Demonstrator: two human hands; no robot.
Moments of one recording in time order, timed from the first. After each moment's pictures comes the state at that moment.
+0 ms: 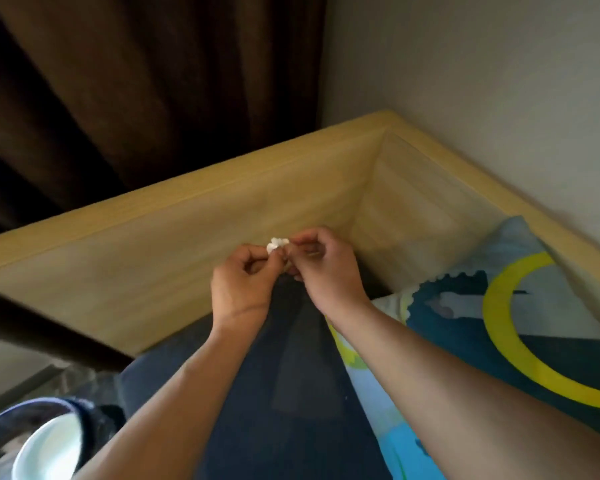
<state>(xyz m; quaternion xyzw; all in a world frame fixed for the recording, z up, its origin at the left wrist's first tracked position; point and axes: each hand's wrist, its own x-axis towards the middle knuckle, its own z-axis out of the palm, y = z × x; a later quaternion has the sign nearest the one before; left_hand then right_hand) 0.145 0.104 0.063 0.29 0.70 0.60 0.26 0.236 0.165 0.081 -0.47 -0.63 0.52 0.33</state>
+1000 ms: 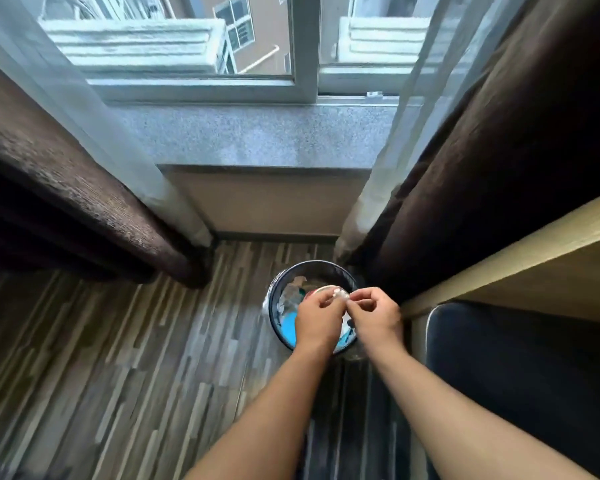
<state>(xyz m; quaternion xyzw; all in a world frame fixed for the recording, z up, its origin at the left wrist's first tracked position) -0.109 -0.273 -0.045 -0.15 0.72 0.59 0.32 -0.073 -0.193 -0.053 -0.43 -0.71 0.56 0.03</state>
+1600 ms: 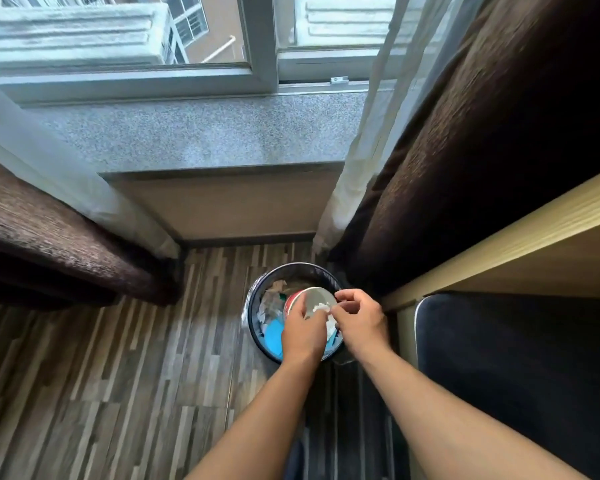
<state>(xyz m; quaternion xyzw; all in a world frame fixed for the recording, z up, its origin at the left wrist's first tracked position) -0.122 -0.266 -0.087 -0.15 0.75 0.53 0.36 -0.085 -0.184 -0.084 -0.48 -0.69 0.54 -0.02</state>
